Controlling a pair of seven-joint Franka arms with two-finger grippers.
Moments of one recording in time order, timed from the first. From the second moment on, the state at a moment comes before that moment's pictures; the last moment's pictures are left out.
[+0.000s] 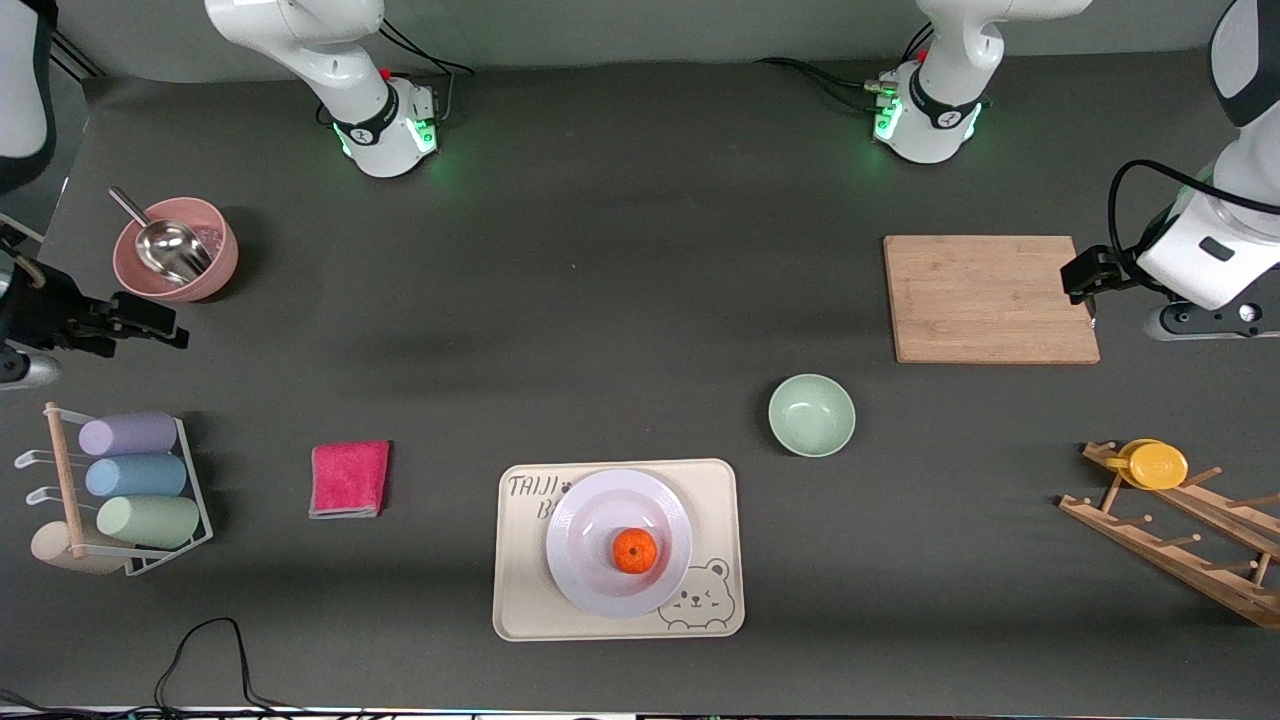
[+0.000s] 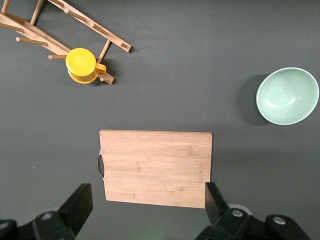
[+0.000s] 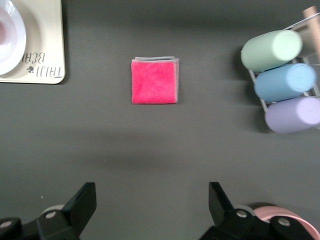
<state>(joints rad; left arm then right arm) -0.07 0.01 -0.02 -1.67 0.13 1.59 -0.09 0.01 0.08 -0.11 -1.61 0.06 1.64 -0.14</state>
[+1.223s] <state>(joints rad) -0.07 0.01 -0.02 -1.67 0.13 1.59 -0.09 0.04 0.10 -0.11 -1.57 0.01 1.63 -0.07</state>
